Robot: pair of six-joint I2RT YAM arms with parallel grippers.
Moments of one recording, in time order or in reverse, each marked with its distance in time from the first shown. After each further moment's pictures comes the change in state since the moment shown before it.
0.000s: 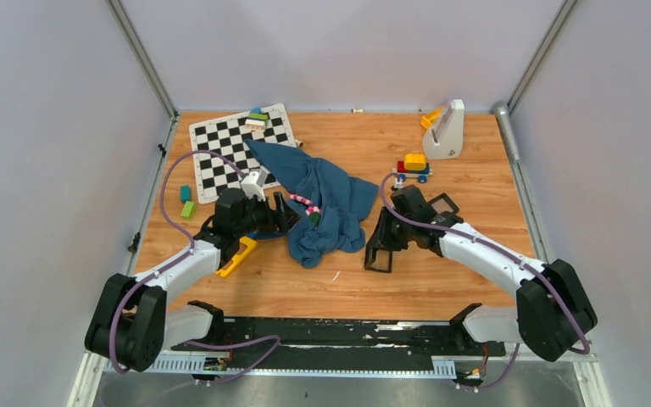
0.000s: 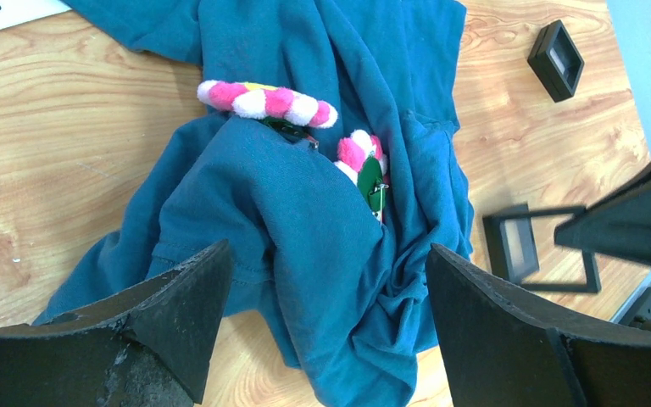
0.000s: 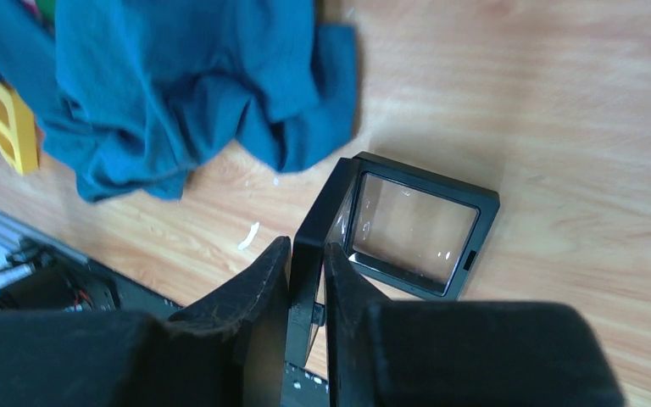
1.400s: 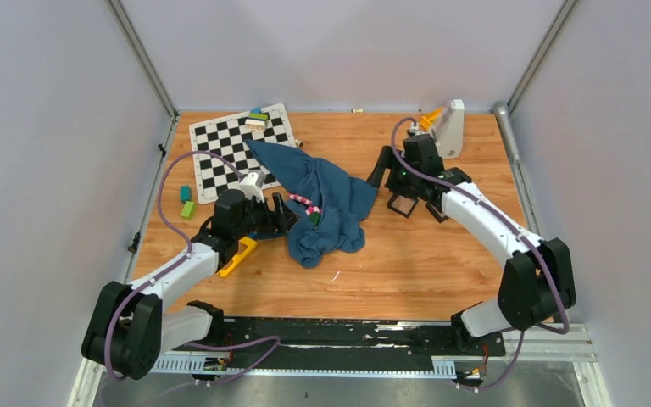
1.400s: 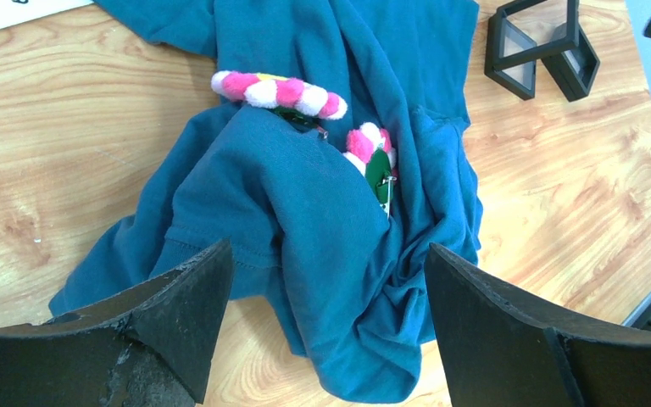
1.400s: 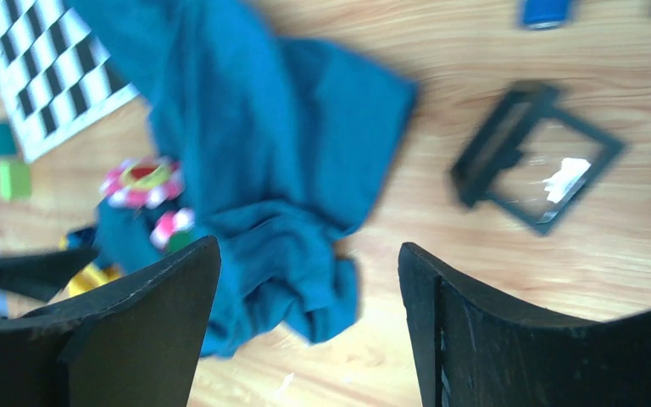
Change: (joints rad) left arm -0.010 -0.046 0.000 -0.054 -0.036 0.010; right arm -0.239 0.187 0.385 -0.009 0.120 -0.105
